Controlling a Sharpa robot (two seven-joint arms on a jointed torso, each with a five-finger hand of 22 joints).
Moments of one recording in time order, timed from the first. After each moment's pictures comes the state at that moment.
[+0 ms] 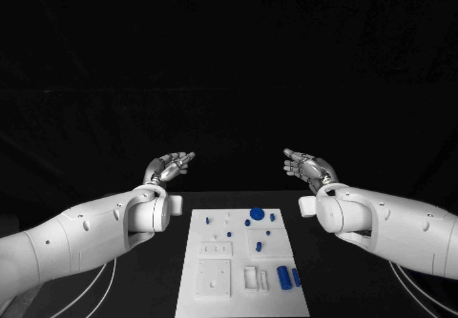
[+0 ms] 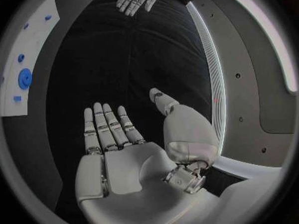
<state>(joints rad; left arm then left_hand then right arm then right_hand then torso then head) 1.20 -0.64 -0.09 1.19 0.00 -0.64 0.41 1.01 -0.21 0.49 -0.02 0.06 0.50 0.13 0.31 0.42 0.74 0.12 0.06 0.07 0.56 0.15 0.31 0.39 0.02 0.51 0.09 0.14 1.28 1.19 -0.75 -0.07 1.32 -0.02 -0.55 0.34 0.83 -0.07 0.50 -0.06 0.11 0.44 0.15 0.23 0.37 0.64 0.24 0.06 0.06 0.52 0.23 0.25 0.29 0.06 0.32 0.21 0.07 1.28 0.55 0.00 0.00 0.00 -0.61</state>
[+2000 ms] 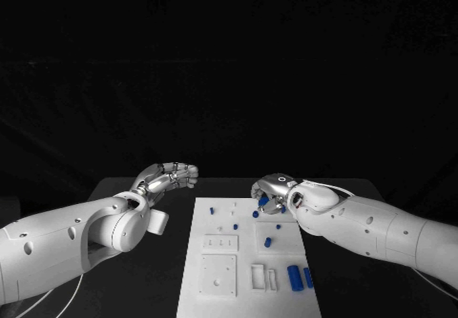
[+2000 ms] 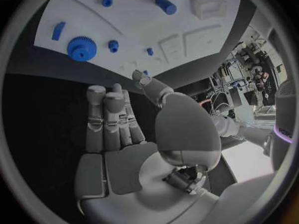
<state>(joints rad) 1.28 -0.85 -0.12 1.48 -0.10 -0.35 0.37 1.09 -0.14 0.43 -0.09 0.07 0.66 0.18 0.37 0.45 0.95 0.19 0.10 0.08 0.71 0.19 0.37 0.42 0.03 0.62 0.08 0.19 1.31 1.21 -0.52 -0.10 1.04 -1.66 -0.32 0.03 1.17 -0.19 0.64 -0.29 0.09 0.89 0.17 0.36 0.37 1.16 0.10 0.07 0.11 1.33 -0.01 1.05 0.86 0.20 1.20 -0.03 0.84 1.31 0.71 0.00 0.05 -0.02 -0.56</state>
